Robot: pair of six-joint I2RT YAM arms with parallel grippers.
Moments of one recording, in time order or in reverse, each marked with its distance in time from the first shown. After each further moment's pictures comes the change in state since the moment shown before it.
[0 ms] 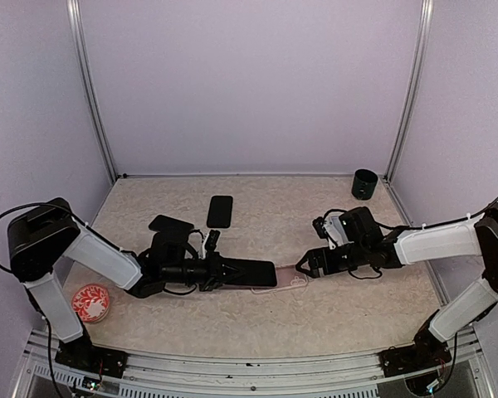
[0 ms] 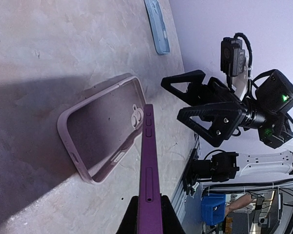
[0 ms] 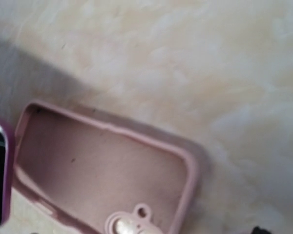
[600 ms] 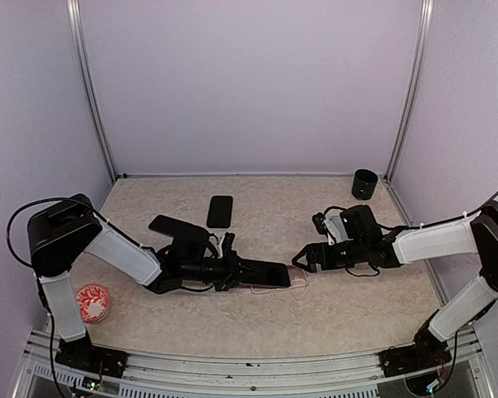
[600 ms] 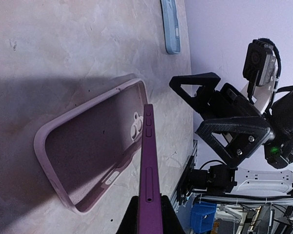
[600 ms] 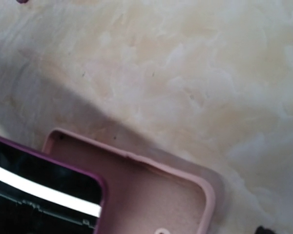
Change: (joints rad) left arm -0.049 0.138 0.162 -0.062 -0.025 -0.108; right arm -0.026 0.023 0.000 0.090 -0.060 0.061
